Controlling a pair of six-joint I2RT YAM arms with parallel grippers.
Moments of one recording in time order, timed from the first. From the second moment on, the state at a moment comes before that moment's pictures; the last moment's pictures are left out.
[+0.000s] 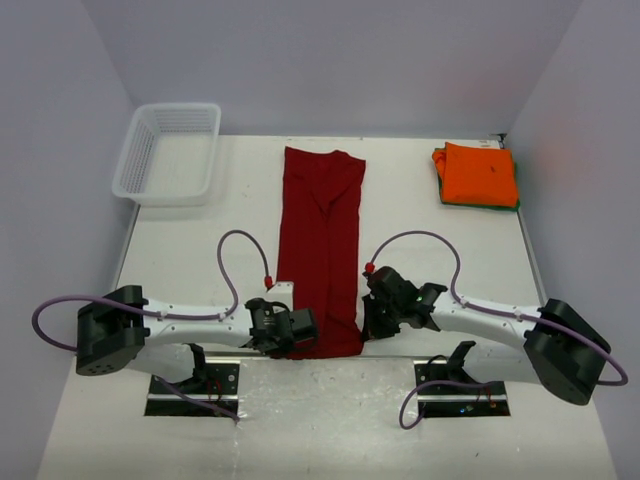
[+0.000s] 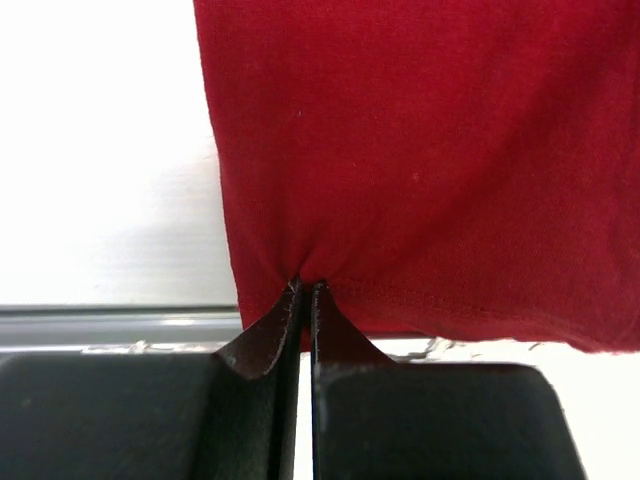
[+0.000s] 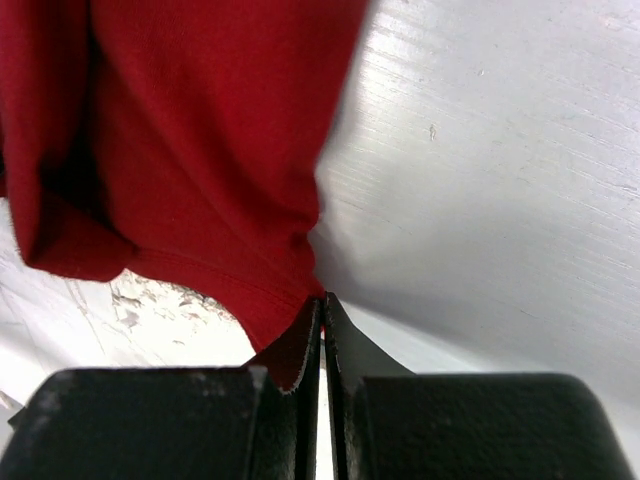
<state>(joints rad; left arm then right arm) -1.30 1.35 0.67 -0.76 -0.36 -1.30 0.89 1.21 0.49 -0.38 -0.20 0.79</state>
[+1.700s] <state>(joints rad) -1.39 1.39 0.90 -0.96 -0.40 -1.25 0.59 1.95 1.53 -0.66 -0.18 0.51</state>
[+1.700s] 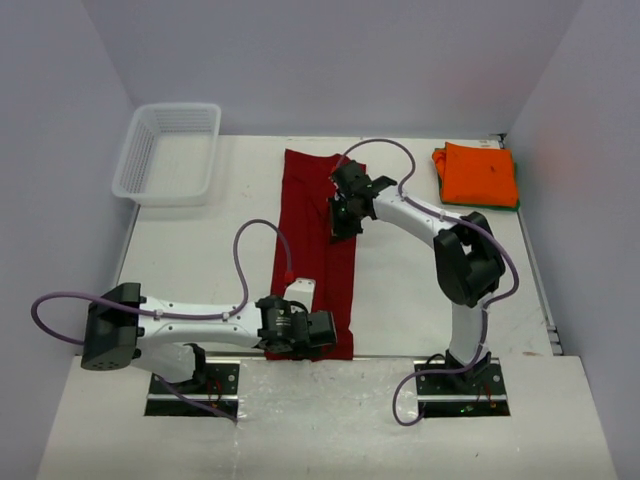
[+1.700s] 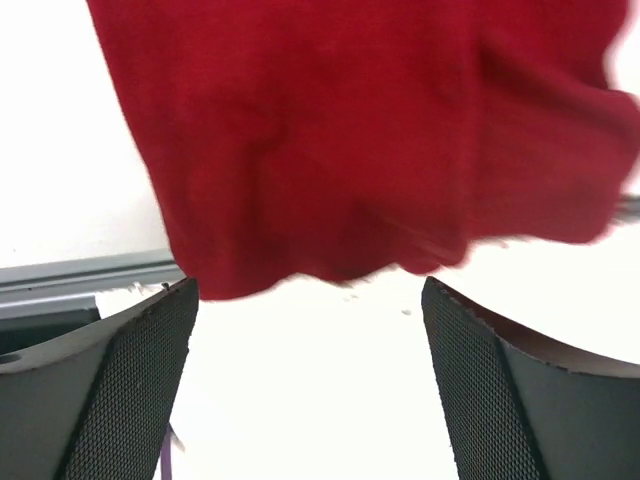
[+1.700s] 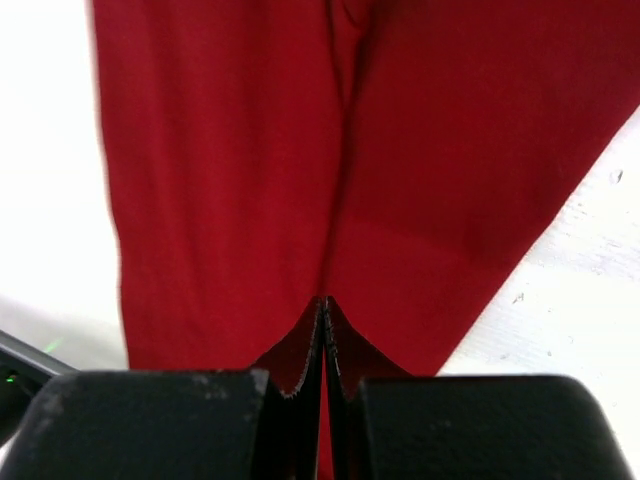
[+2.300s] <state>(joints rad) -1.10 1.53 1.19 -0.90 -0.55 -0.92 0.50 1.75 1.38 -0.72 -0.12 0.47</state>
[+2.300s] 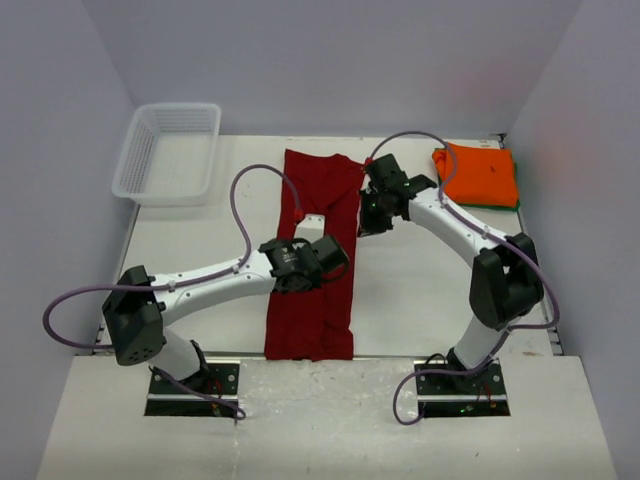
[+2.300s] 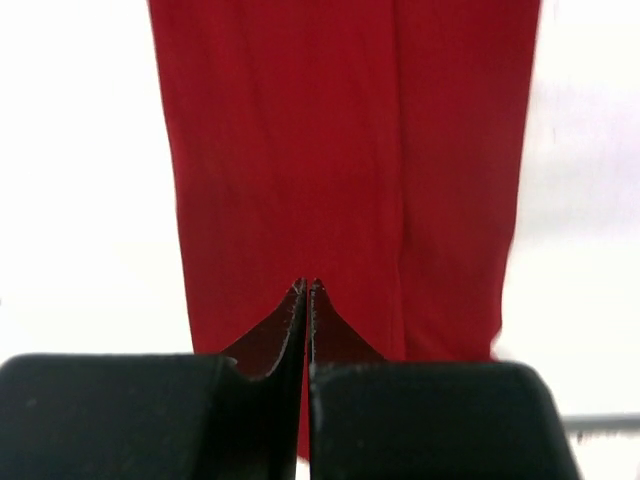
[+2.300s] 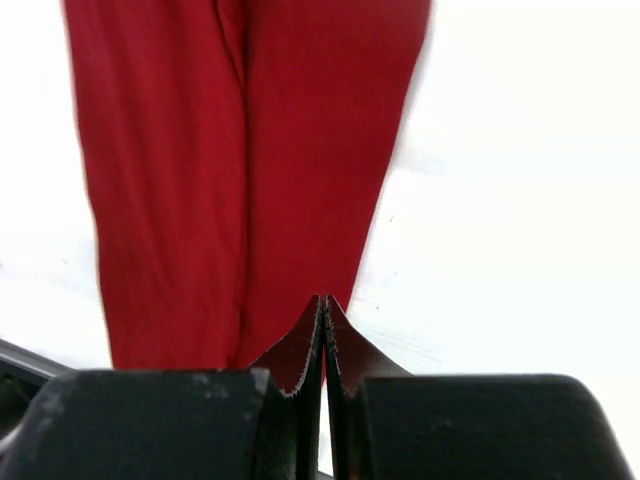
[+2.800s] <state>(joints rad) -0.67 1.79 1.20 -0.43 -0.17 -0.56 0.38 1.94 1.74 -0.78 -0.24 0.43</state>
